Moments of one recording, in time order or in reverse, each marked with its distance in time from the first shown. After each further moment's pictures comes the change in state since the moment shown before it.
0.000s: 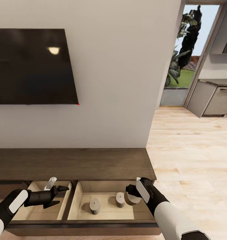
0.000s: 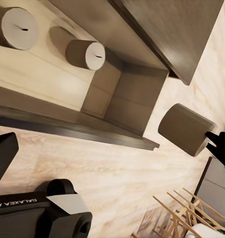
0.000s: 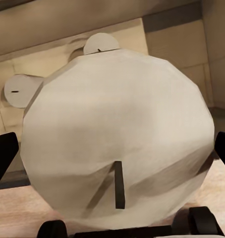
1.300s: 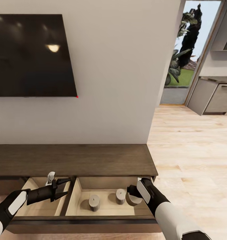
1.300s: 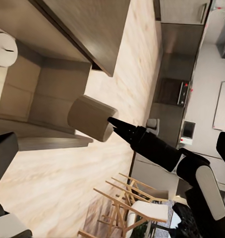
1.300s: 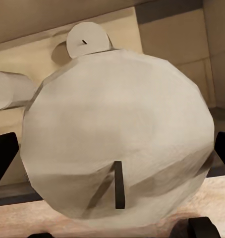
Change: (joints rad) left arm 0.009 0.004 -0.003 0.002 -0.012 0.027 -0.411; right arm 0.001 -0.008 0.001 0.006 0.003 -0.002 -0.008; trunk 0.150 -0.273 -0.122
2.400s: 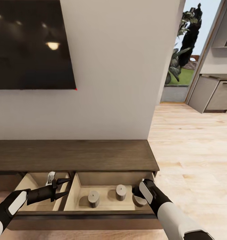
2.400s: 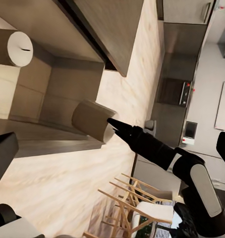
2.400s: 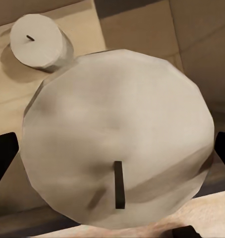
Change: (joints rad) left arm 0.000 -0.001 -0.002 0.000 0.003 0.000 -0.002; right arm -0.002 -0.023 -0.005 0.027 -0.002 -0.043 -0.085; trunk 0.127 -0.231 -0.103
